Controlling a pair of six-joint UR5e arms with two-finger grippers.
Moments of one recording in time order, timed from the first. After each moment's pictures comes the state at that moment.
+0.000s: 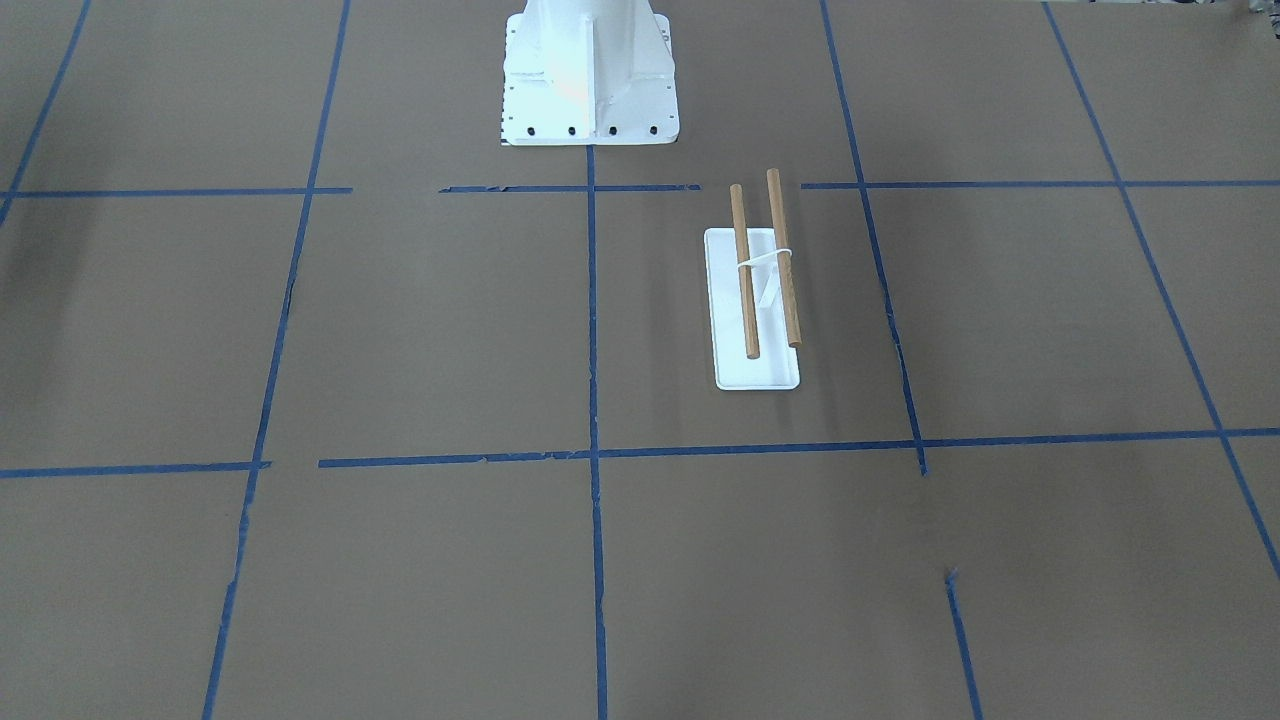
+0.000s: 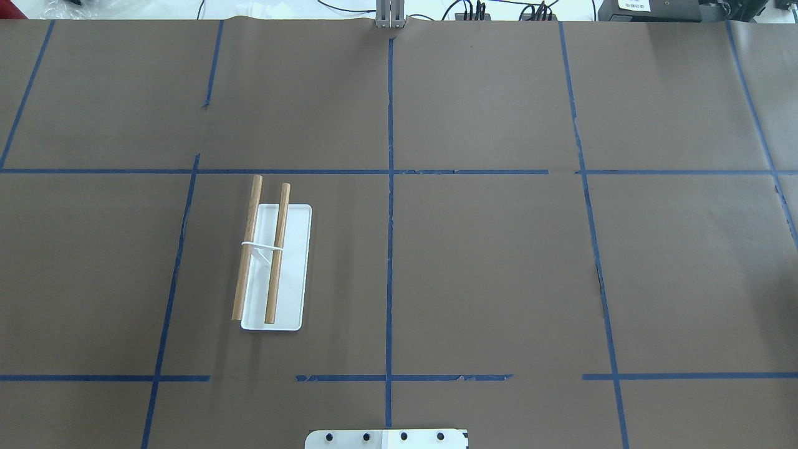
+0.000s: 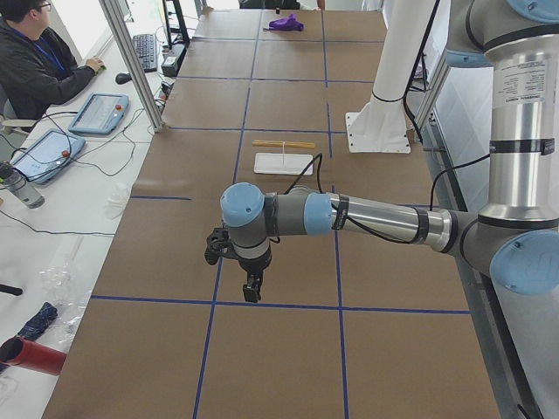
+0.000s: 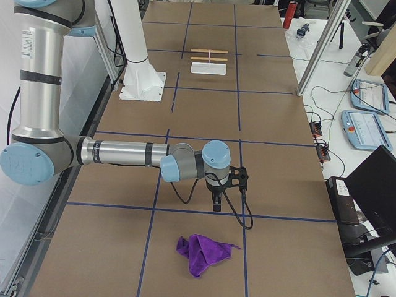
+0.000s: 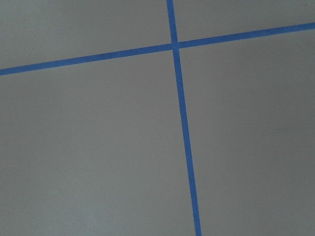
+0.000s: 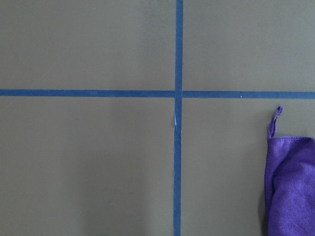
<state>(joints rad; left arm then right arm) -1.57 -1.51 -1.80 -1.36 -2.30 0.19 1.49 -1.70 1.67 -1.34 2.34 0.20</state>
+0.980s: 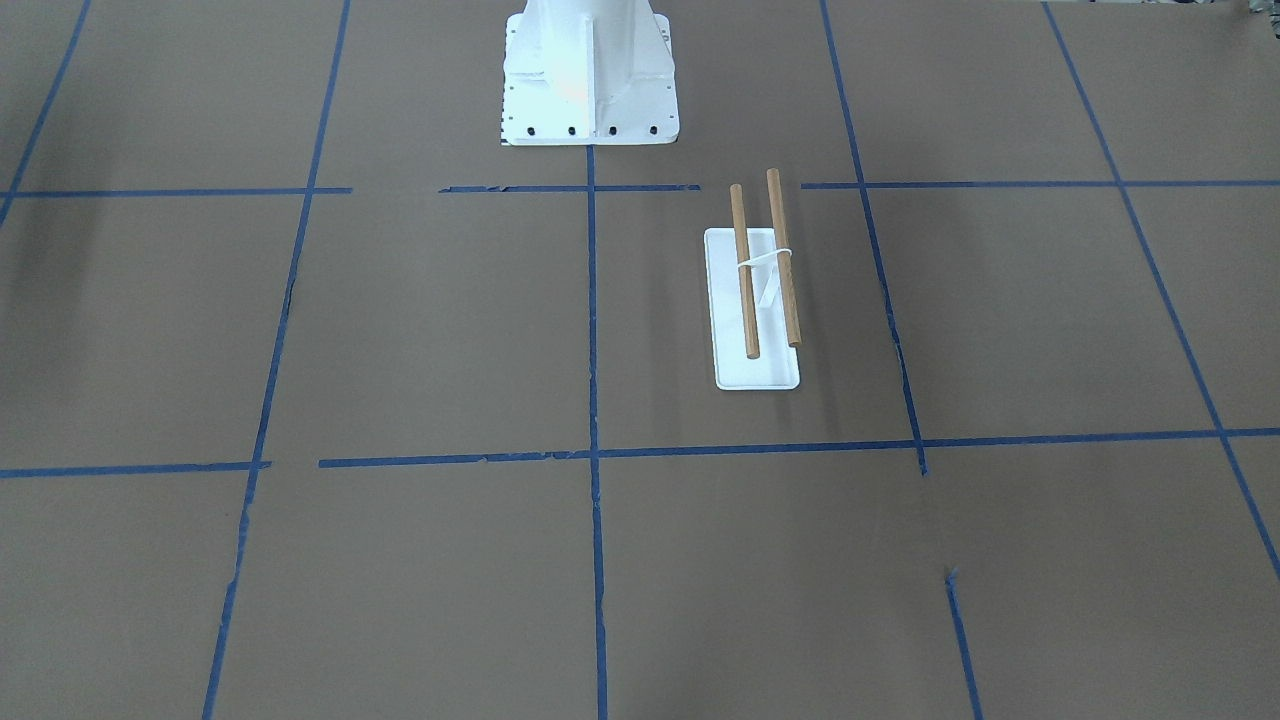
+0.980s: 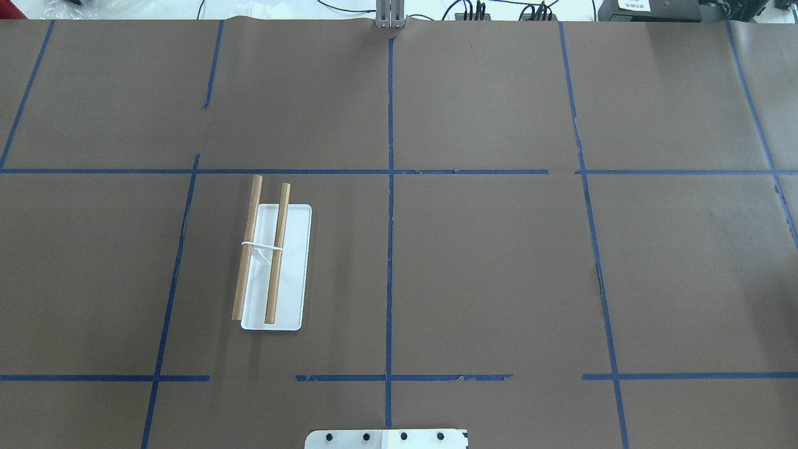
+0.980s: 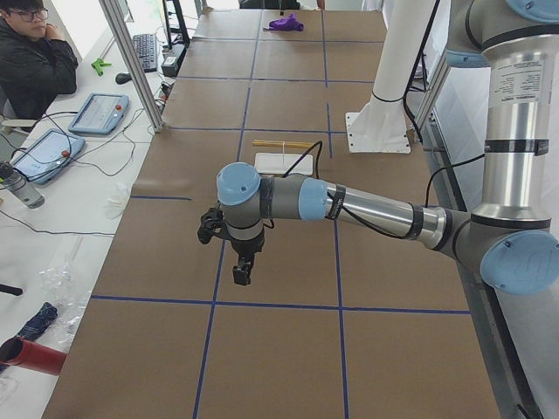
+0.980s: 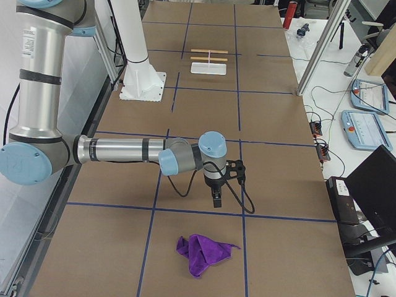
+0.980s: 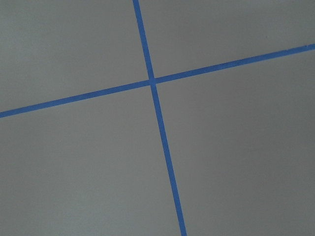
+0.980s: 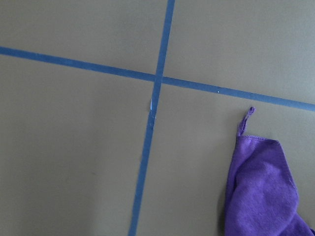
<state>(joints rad) -1.56 -1.53 -1.85 -1.36 -2.31 0.19 1.43 -1.79 1.72 -1.30 2.16 0.06</state>
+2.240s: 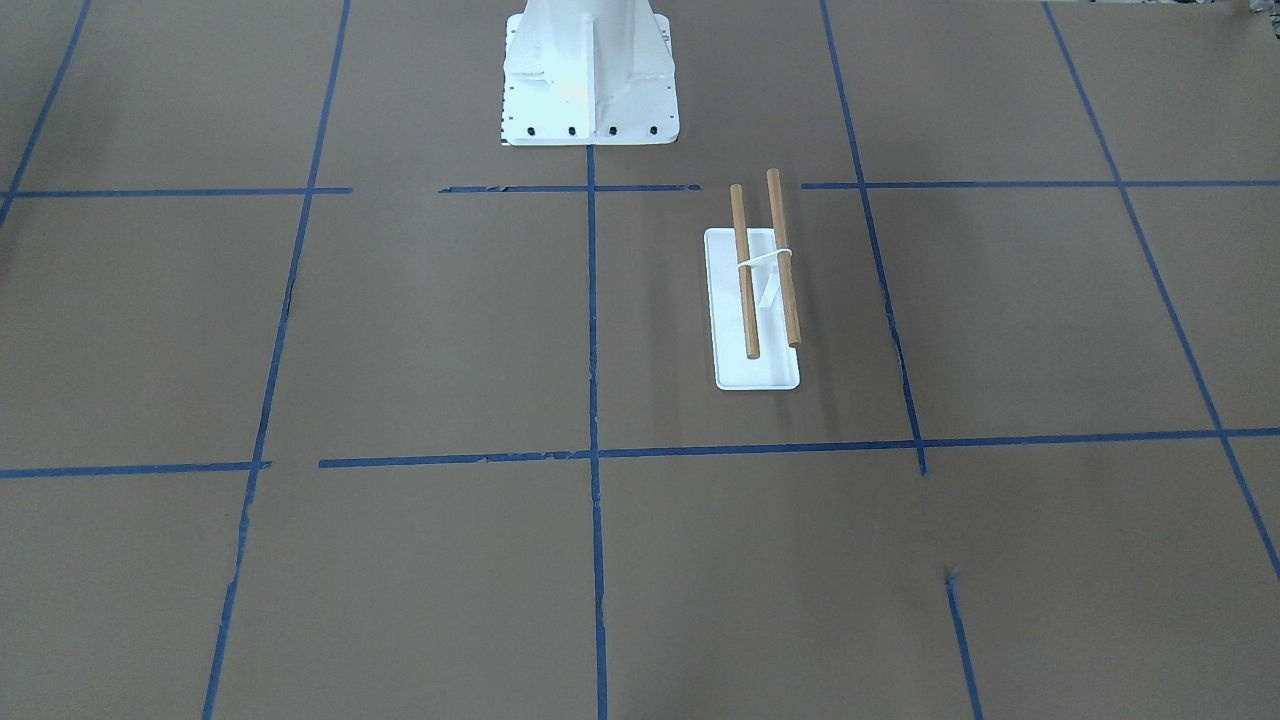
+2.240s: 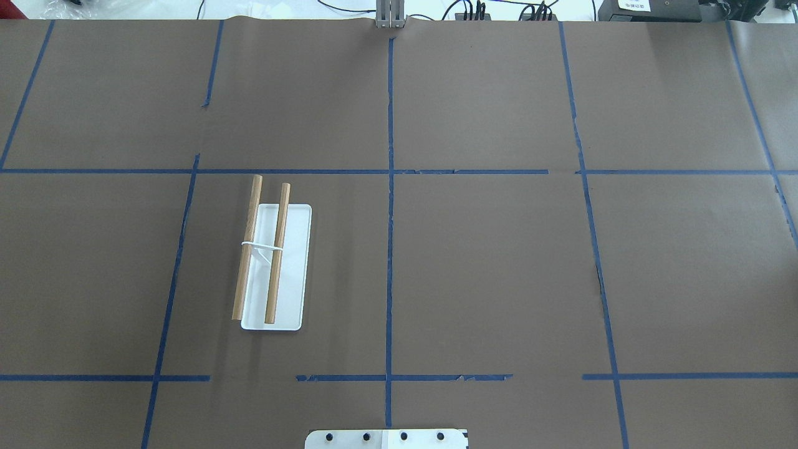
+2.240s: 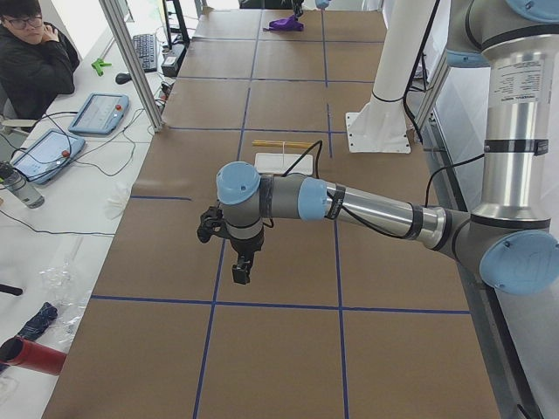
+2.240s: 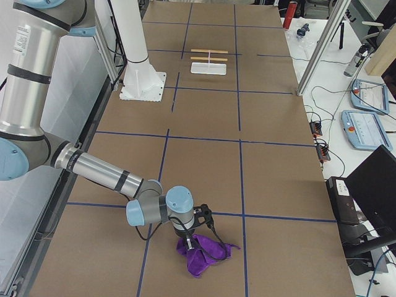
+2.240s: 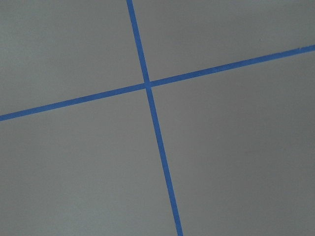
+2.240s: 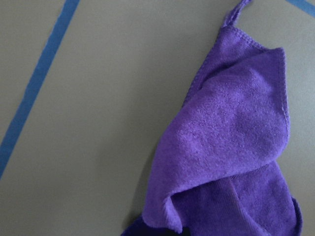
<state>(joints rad) -1.56 -1.53 -1.85 -1.36 -2.31 0.19 1.43 -1.86 1.43 -0.95 2.15 -0.17</state>
